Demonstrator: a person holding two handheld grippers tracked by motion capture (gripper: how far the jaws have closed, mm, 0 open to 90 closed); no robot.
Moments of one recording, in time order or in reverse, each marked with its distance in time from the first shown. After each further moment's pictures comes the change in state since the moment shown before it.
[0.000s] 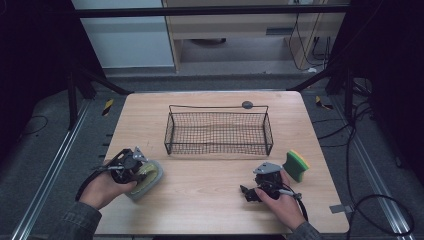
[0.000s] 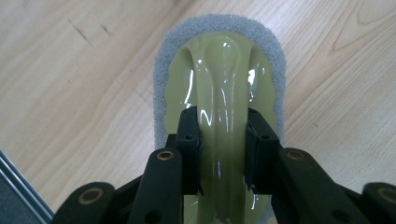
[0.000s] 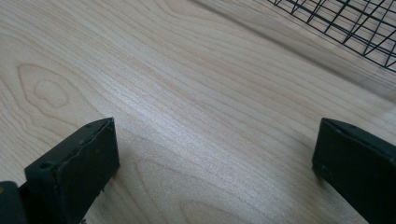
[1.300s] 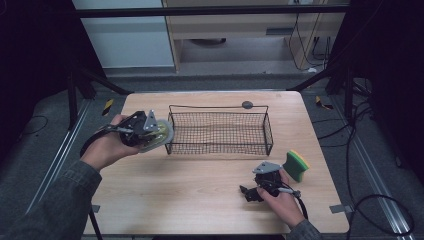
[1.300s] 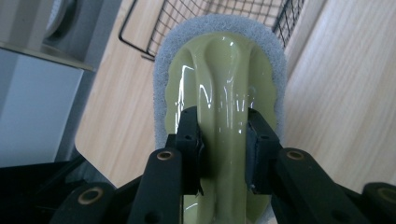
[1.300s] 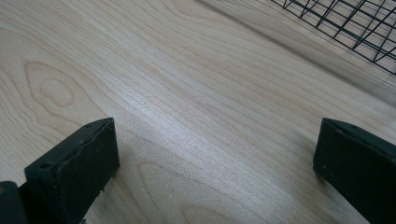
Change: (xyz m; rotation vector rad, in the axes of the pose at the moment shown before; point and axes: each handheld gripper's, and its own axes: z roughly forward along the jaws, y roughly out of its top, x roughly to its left) left arm 0.034 0.095 -0.048 -0.113 0.203 0.387; right arm -0.002 0.002 0.001 0.005 0.029 -0.023
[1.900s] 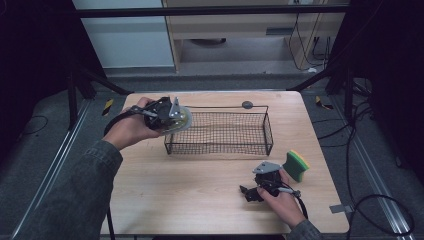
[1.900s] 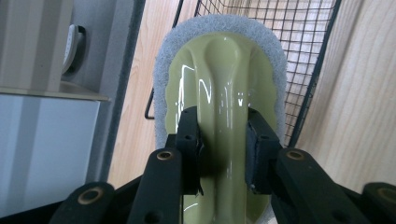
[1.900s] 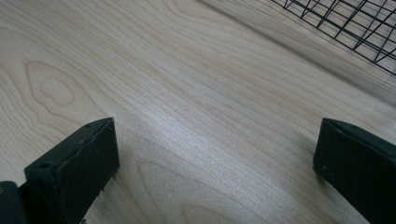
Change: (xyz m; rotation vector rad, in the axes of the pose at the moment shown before) left arm 0.020 0.058 0.025 -0.022 0.013 0.149; right arm -0.001 0.000 0.001 -0.008 -0.001 -0.012
